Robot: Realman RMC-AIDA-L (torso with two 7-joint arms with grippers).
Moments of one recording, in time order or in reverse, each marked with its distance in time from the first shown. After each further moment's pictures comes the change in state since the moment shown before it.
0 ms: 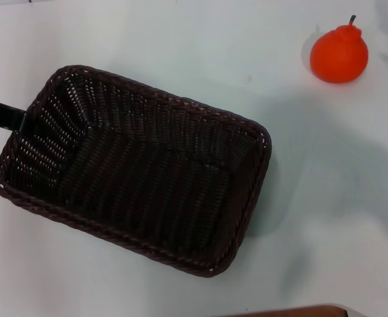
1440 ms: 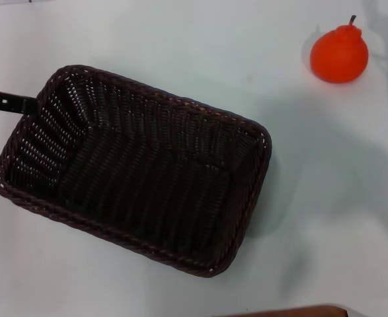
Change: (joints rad) left arm 0.050 -0.003 -0.169 0.199 -0.116 0.124 0.100; right arm -0.004 0.002 -0.049 0.006 0.000 -0.070 0.000
